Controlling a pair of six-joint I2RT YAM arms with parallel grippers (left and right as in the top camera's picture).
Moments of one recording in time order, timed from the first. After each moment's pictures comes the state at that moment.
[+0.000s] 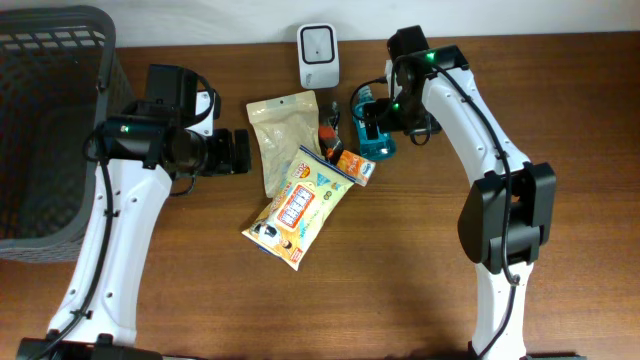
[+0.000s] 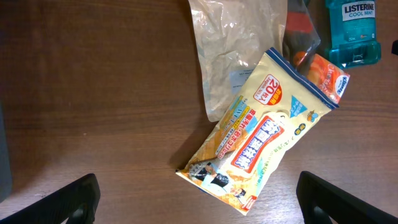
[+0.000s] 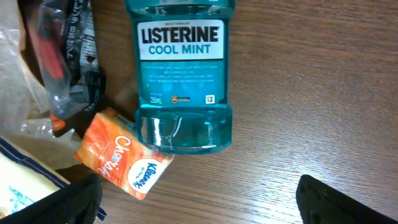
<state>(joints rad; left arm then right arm) -0.12 1.57 1.56 -1.15 0.11 -0.18 0.23 2.24 2.05 -1.21 -0.09 0.13</state>
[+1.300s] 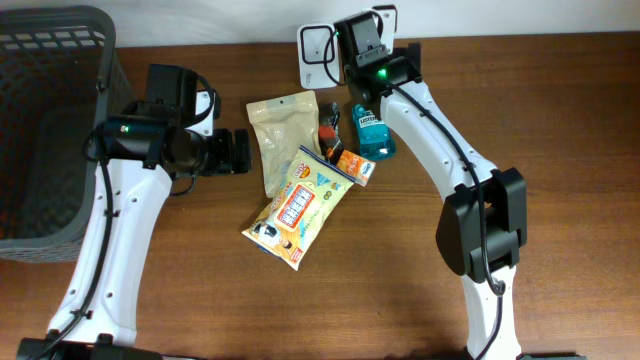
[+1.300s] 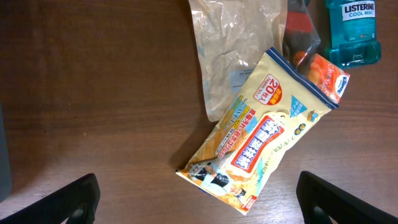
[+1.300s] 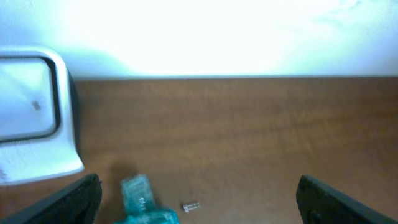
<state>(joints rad) -0.12 1.57 1.56 -1.15 0.11 -0.18 0.40 2.24 2.05 -0.60 0.61 0.23</state>
